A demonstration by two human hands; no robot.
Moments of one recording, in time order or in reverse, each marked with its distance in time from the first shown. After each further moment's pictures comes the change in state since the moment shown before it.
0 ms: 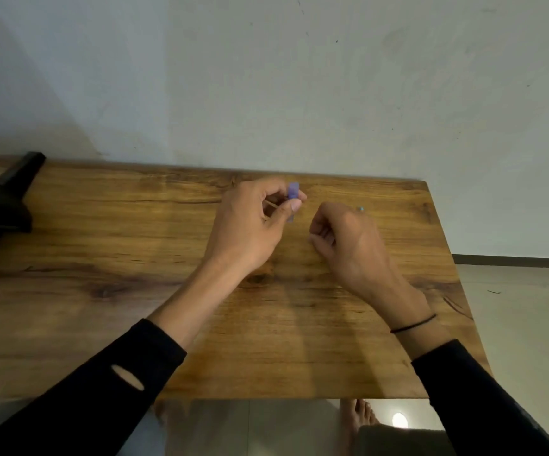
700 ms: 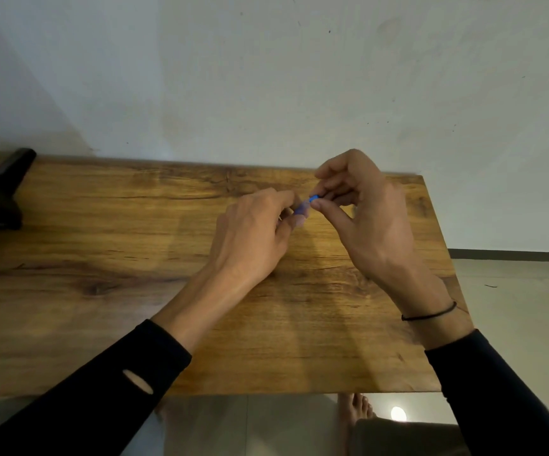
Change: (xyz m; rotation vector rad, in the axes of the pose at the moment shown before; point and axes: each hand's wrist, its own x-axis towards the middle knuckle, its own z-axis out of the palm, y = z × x) left_hand -0.011 0.005 0.011 0.361 -0.079 0.079; right_hand 0.005 -0.013 -0.033 0.331 0.197 -0.105
